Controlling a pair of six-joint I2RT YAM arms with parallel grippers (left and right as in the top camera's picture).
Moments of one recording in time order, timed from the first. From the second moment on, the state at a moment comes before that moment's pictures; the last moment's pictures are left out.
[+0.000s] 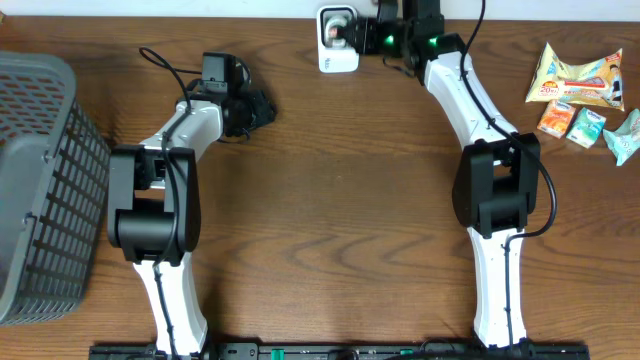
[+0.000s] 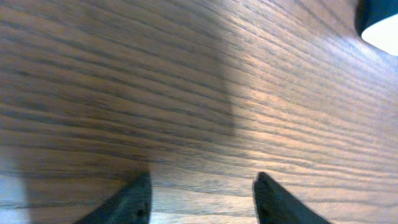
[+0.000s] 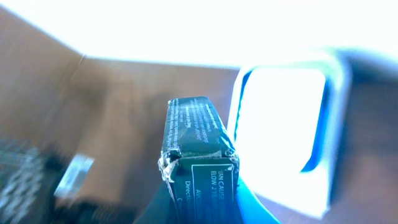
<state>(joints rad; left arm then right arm) -0.07 2.16 1.45 -0.35 0.34 -0.44 0.24 2.44 2.18 -0.28 -0.54 0.33</state>
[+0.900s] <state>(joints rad) -0.07 2.15 1.46 -0.35 0.33 -0.44 0.42 2.52 2.18 -0.01 0.23 0.14</state>
